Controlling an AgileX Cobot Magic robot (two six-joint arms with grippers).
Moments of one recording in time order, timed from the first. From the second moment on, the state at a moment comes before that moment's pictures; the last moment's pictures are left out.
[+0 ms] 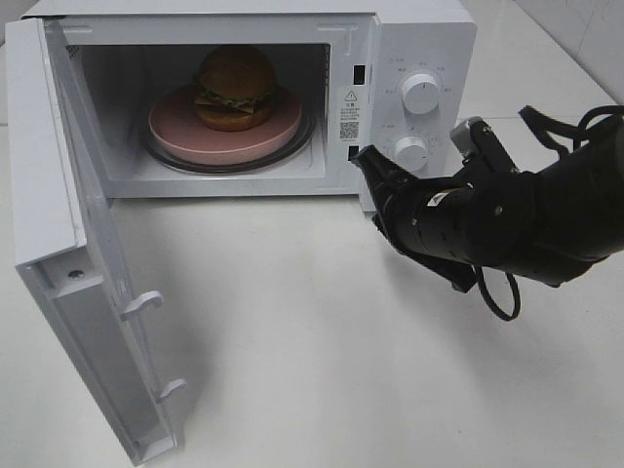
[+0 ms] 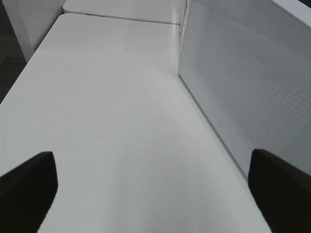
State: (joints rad) left arm 0.03 -0.01 -0.52 -0.01 1.08 -0.05; right arm 0.59 1.85 -0.73 0.70 -0.49 0.57
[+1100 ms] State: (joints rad) left arm 0.03 -0.01 -0.52 -0.01 1.08 -0.05; right arm 0.59 1.70 -0.97 0.06 0.64 -0.37
